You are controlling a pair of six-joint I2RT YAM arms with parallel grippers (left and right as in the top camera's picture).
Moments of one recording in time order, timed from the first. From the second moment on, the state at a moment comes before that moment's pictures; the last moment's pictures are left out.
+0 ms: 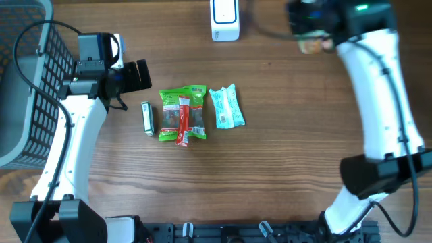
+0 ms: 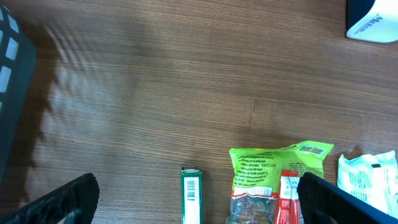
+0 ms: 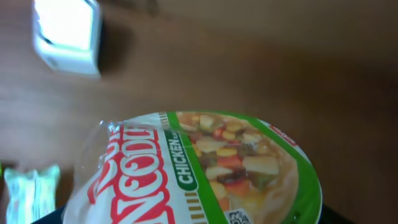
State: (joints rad) left arm 0.01 1.52 1.26 -0.73 0.02 -0.16; right arm 0.14 1.91 2.20 -1.25 0.15 -0.08
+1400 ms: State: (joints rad) left arm 0.01 1.52 1.26 -0.73 0.02 -0.16; right arm -0.20 1.84 1.76 -1.15 -0.07 -0.07
